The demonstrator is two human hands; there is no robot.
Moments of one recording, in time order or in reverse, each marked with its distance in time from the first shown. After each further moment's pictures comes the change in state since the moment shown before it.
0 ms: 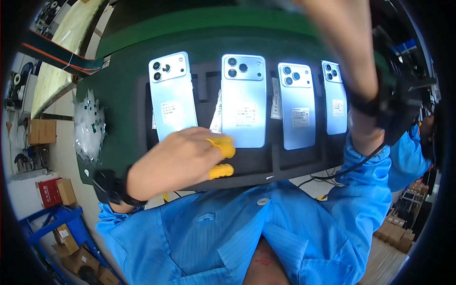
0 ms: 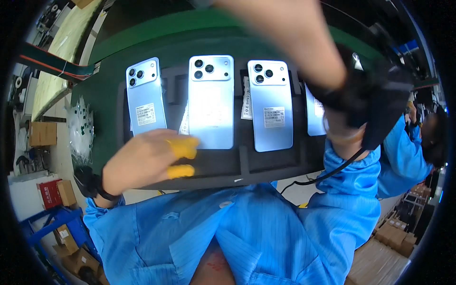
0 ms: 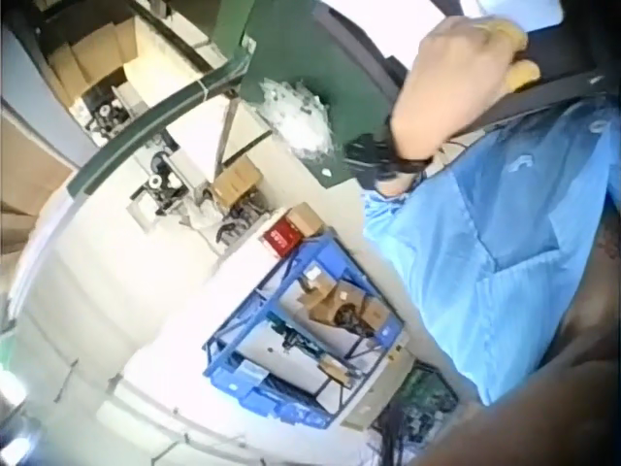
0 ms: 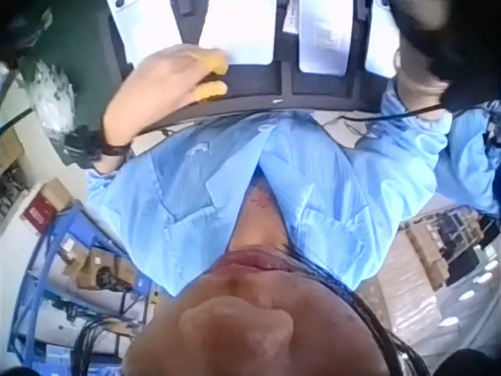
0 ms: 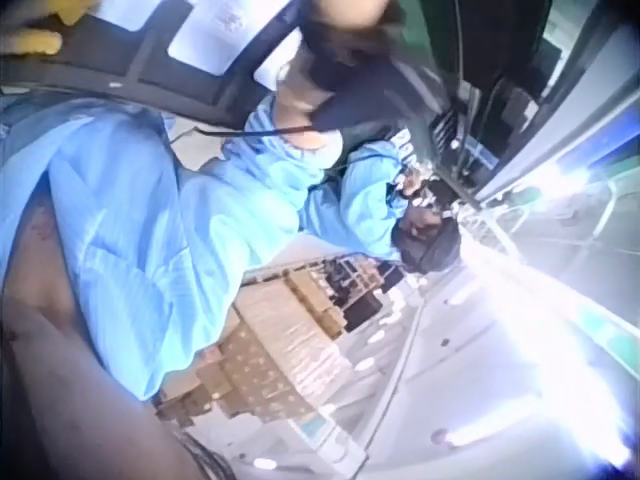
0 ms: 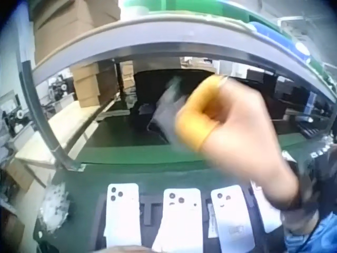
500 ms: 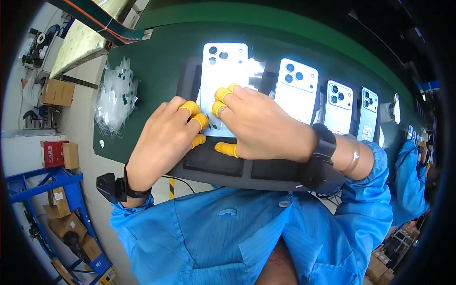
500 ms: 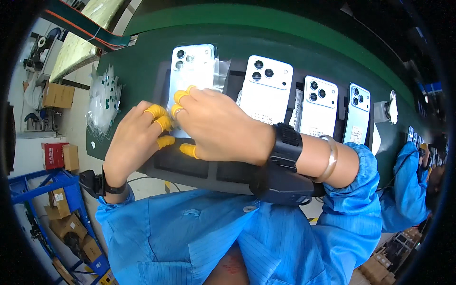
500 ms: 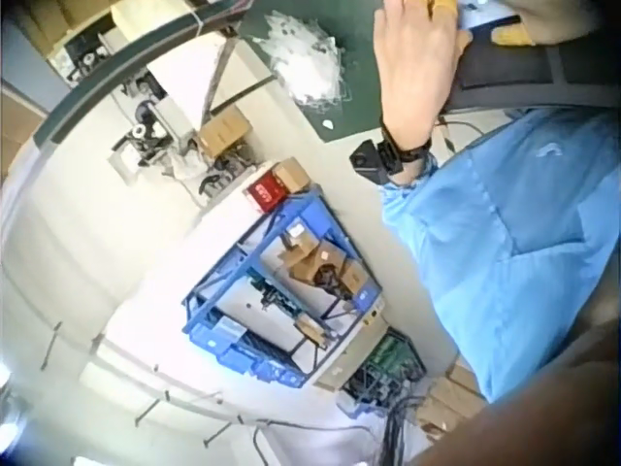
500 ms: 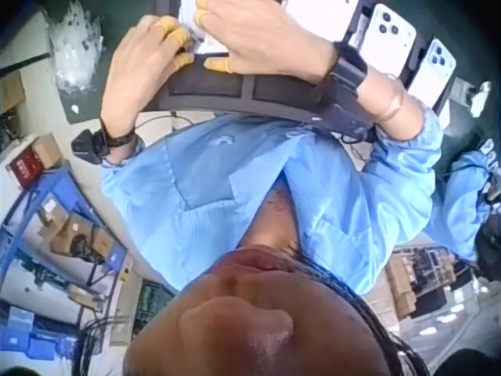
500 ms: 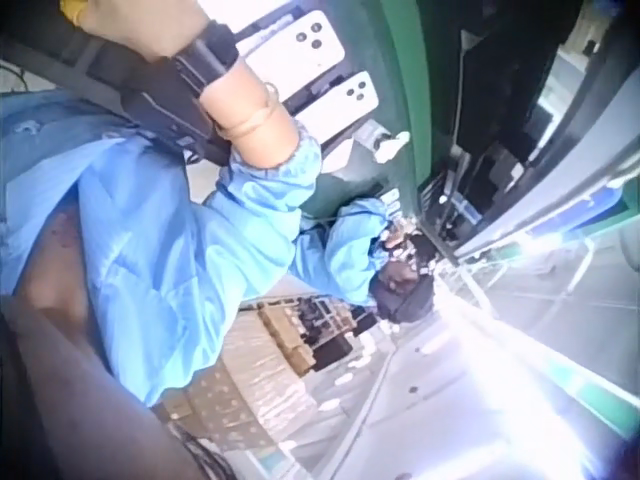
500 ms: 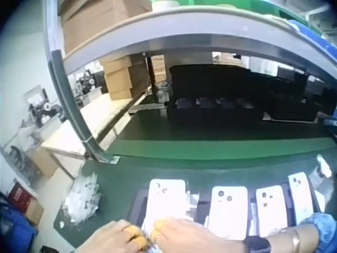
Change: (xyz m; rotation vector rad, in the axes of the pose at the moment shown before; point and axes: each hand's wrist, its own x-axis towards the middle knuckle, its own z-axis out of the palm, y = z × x) left_hand -0.071 -0.028 -0.007 0.428 0.181 -0.344; right_hand -0.093 -0.002 0.130 -0.111 -0.668 -0.323
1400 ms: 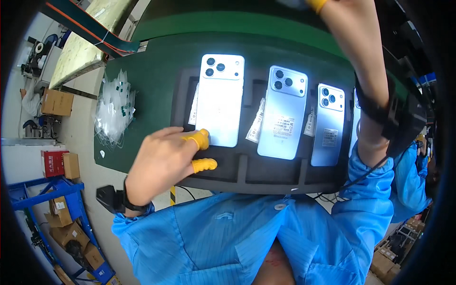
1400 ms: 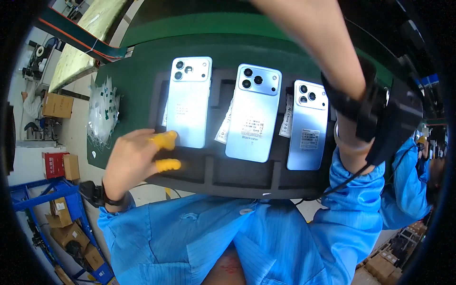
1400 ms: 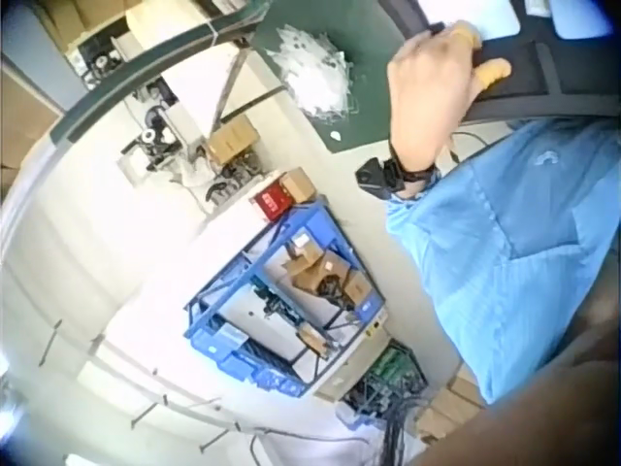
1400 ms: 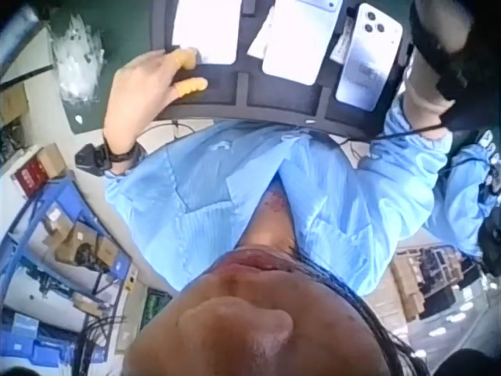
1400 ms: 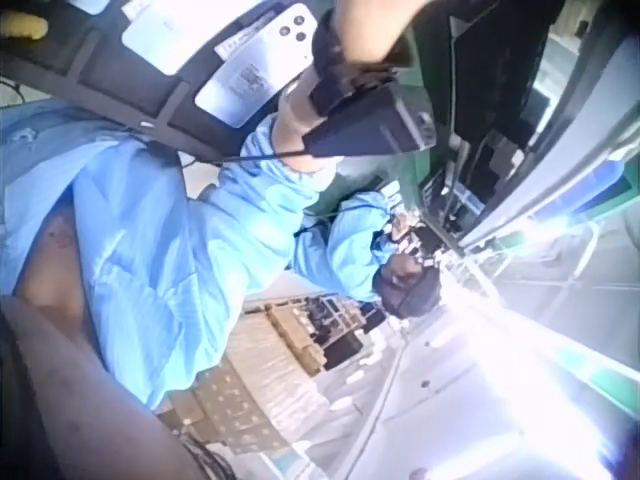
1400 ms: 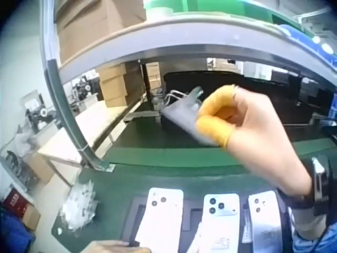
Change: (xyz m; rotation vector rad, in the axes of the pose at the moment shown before) left_hand 0.005 0.014 -0.024 -0.201 -0.151 -0.074; right_hand 0.029 0.041 -0.142 0.085 0.679 0.250
